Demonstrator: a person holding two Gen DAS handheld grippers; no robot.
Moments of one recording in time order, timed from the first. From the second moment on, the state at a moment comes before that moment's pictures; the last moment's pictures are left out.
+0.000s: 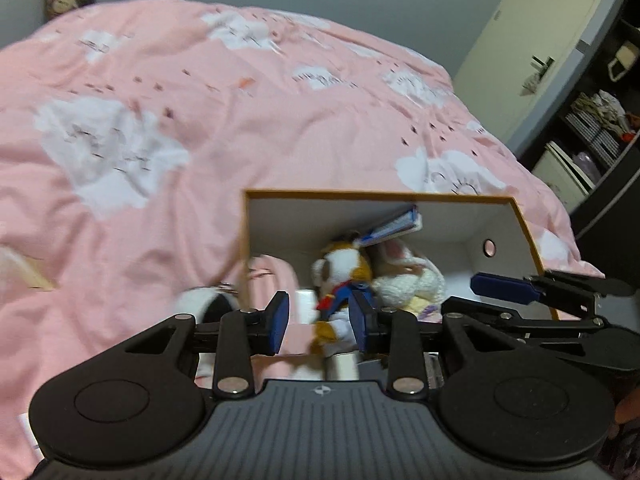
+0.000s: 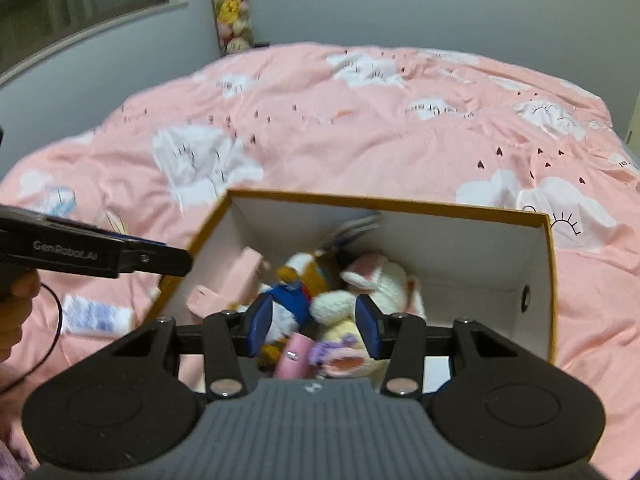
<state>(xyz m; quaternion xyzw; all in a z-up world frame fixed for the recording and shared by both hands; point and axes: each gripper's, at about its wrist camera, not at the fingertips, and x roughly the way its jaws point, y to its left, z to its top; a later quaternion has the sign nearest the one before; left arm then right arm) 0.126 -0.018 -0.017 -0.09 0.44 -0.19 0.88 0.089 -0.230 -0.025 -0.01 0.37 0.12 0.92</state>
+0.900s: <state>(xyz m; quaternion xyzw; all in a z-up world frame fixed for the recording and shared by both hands) 0.064 0.072 -0.030 0.15 0.46 -0.09 0.87 0.080 -0.078 -0.050 -0.12 0.40 0.25 0.87</state>
